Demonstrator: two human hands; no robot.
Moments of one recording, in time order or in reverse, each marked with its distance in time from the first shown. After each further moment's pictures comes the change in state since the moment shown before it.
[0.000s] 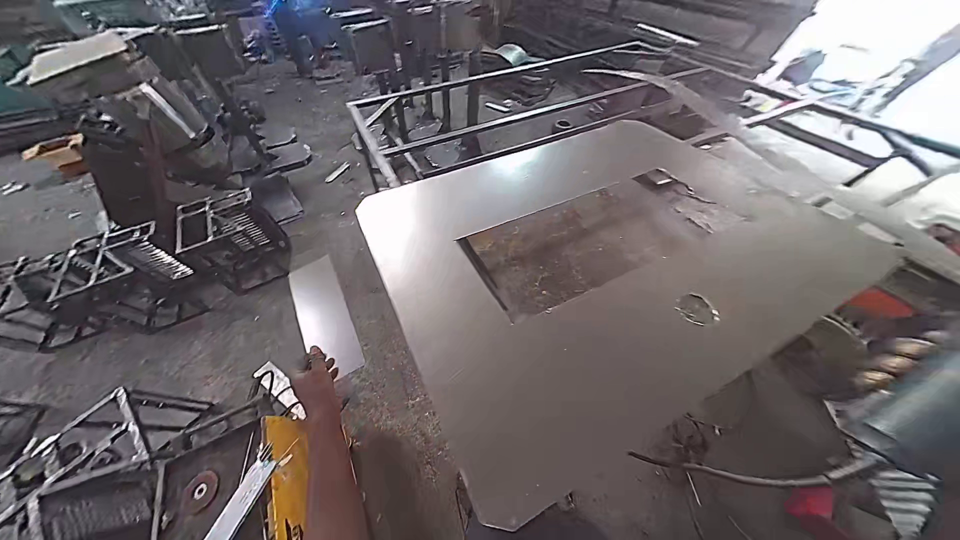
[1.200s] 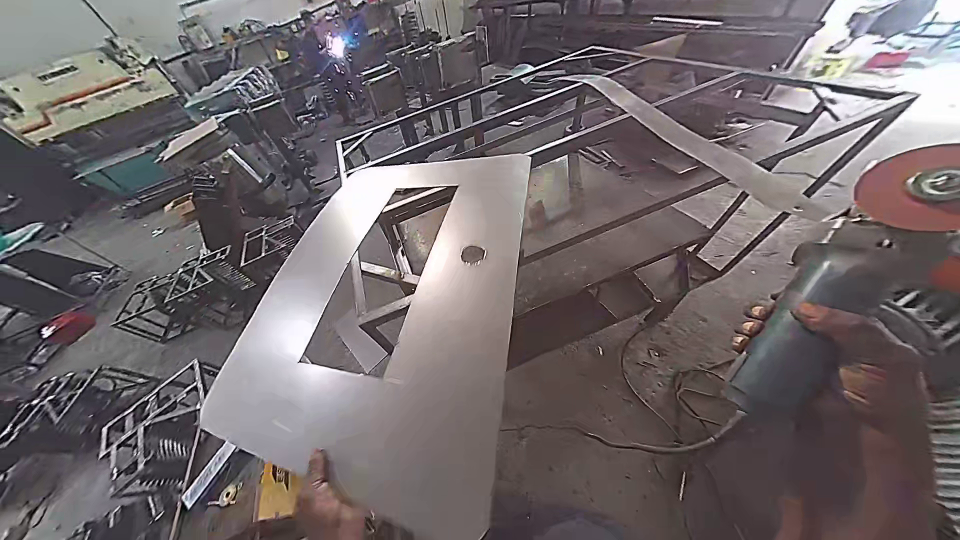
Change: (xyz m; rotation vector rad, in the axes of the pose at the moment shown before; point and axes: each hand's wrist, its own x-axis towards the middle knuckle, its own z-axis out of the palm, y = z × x) left_hand -0.516 -0.028 -0.029 -0.413 0.209 -0.002; right_hand 0.006 -0.045 -0.283 0.135 -0.017 0.136
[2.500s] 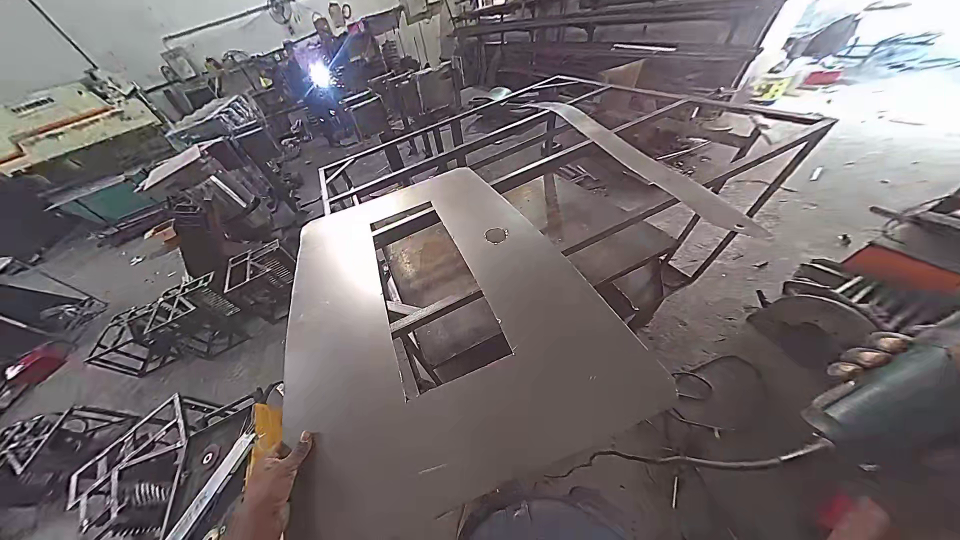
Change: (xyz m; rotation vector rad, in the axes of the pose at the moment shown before) left_hand 0.104 0.053 0.019 0.840 -0.378 0.032; right_hand -0.023 -0.069 -0.021 0.117 0.335 -0.198
